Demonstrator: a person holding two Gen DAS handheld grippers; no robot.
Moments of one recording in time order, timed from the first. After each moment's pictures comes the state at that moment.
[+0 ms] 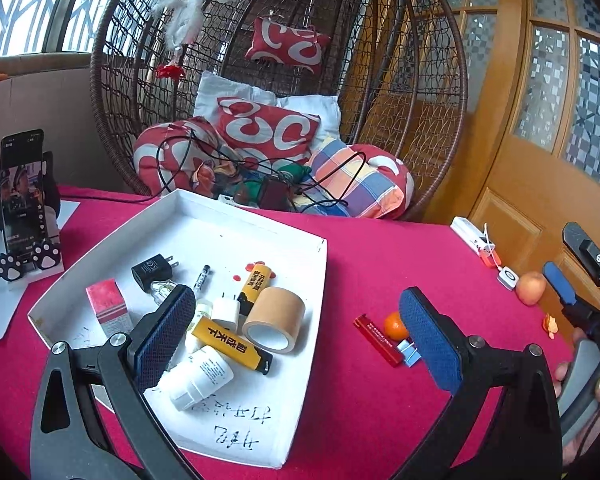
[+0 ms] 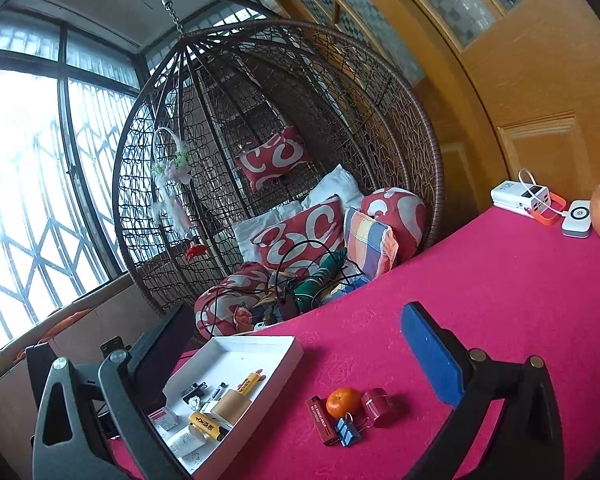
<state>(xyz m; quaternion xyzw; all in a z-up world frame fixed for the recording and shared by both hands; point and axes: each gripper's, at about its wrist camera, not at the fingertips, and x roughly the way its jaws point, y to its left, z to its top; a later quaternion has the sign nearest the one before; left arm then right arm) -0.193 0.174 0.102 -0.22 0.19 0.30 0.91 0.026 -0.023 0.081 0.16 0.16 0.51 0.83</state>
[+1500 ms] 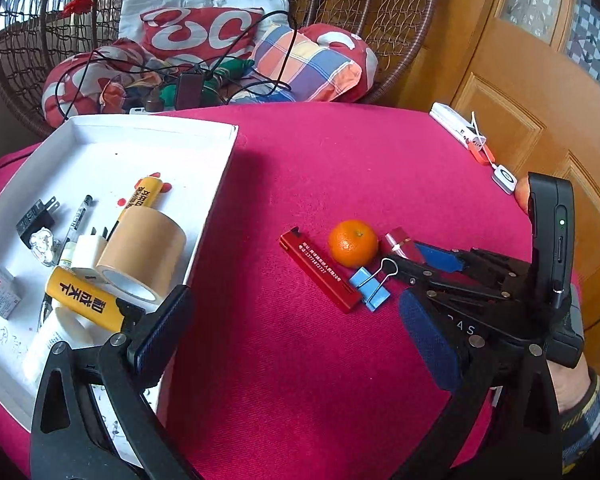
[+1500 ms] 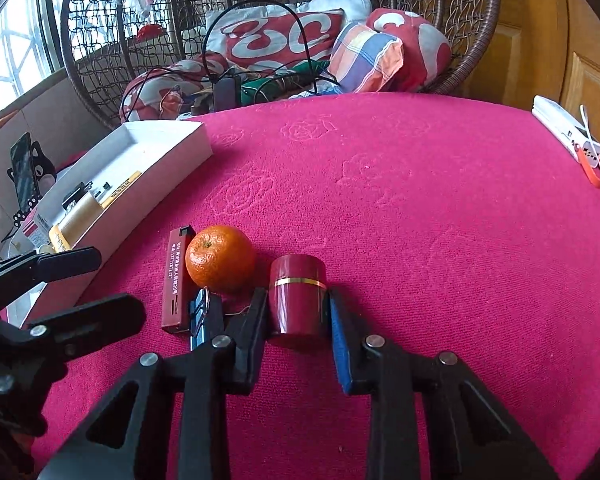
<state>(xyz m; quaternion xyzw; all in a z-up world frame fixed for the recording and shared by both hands) -0.064 0.144 0.043 -0.21 0.37 0.22 0.88 0.086 0.064 -0.020 -0.15 0.36 0.49 0.78</state>
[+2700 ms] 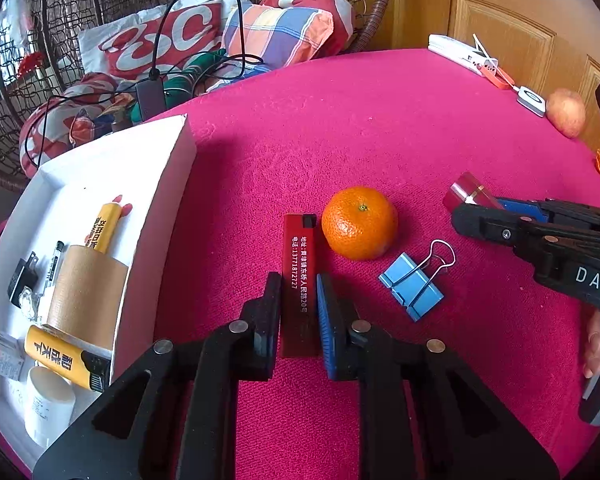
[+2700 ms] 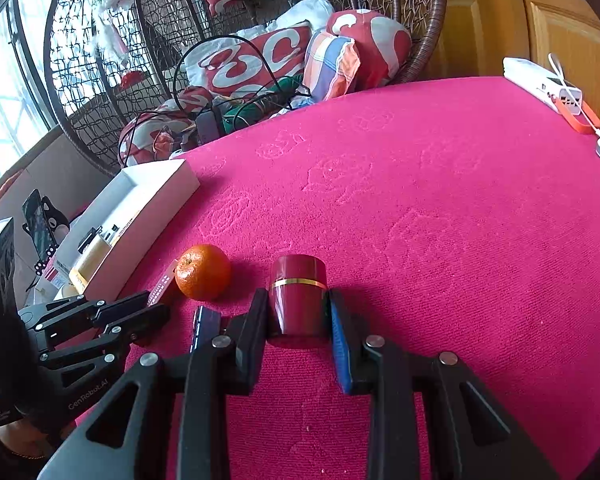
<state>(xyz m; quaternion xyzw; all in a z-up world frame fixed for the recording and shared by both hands) -0.018 0.127 0.007 -0.08 0.43 0.24 0.87 0.101 0.036 -0.015 -0.07 0.37 0.50 0.78</state>
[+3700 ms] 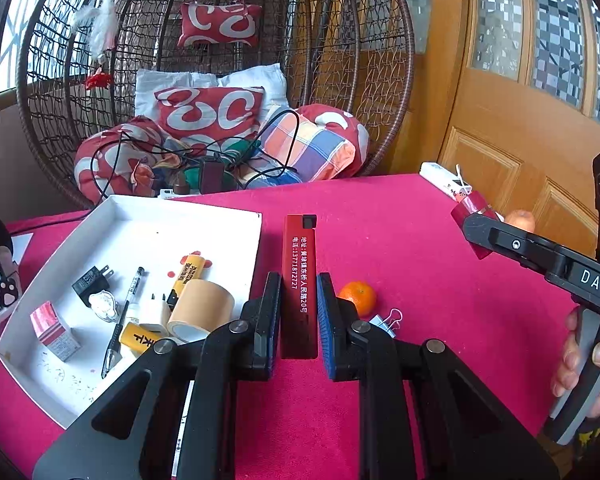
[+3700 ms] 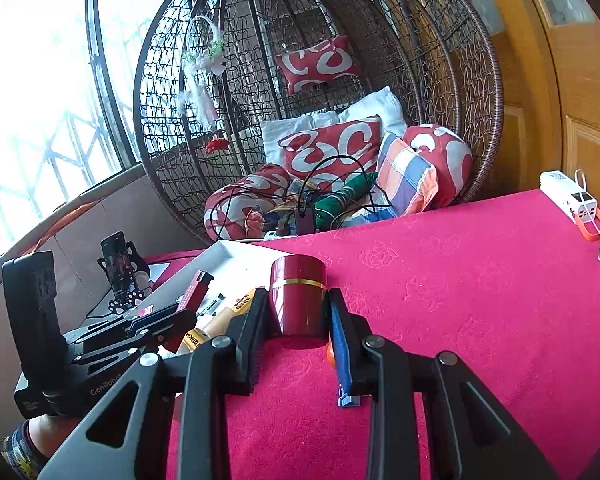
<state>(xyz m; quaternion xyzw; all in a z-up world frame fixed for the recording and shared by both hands) -0.127 0.135 0.103 -0.14 0.25 0.25 0.92 0.025 0.031 0.085 -0.02 0.24 0.58 0.78</state>
